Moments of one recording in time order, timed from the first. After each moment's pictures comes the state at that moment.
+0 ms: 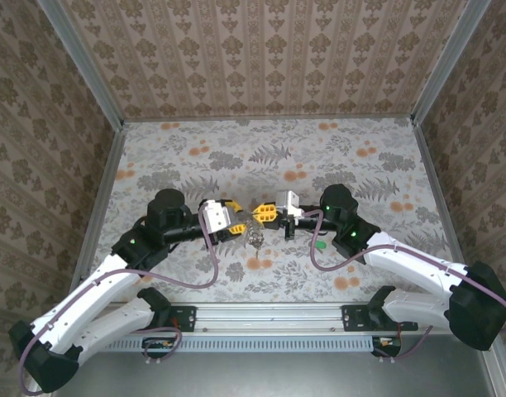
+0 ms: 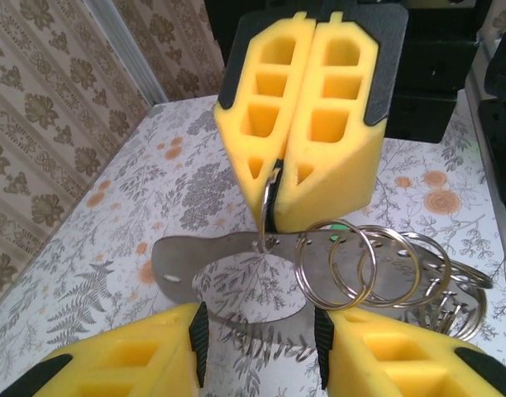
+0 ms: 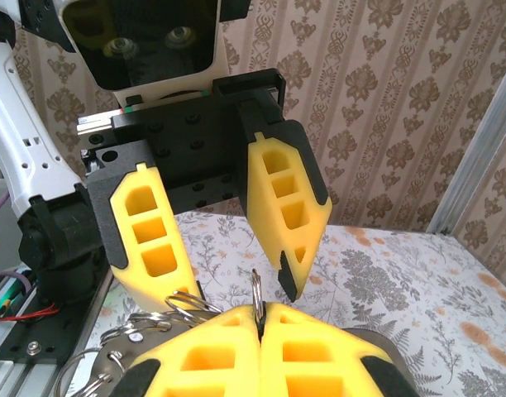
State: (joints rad) left arm -0.74 0.79 0.75 -0.31 0.52 0.50; right arm 0.71 1.13 0.67 0.45 -0.67 -0.23
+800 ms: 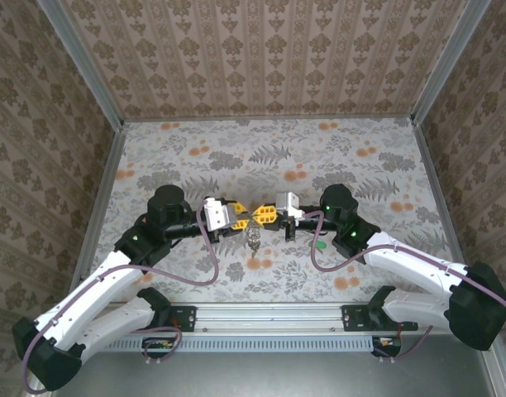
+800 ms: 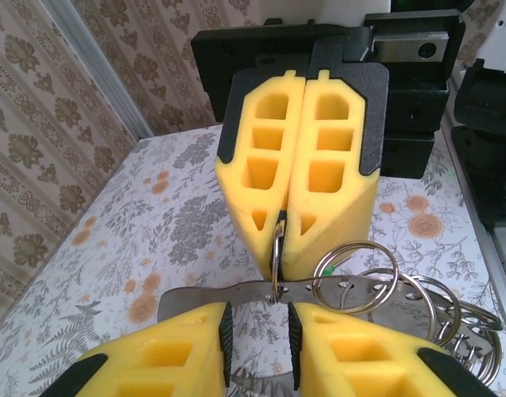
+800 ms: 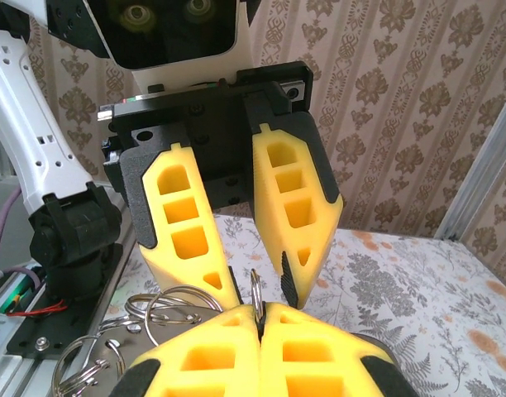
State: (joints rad) left arm -0.71 0.83 0.75 -0.23 0.63 0.50; right arm 0.71 1.13 0.67 0.45 -0.69 -0.24
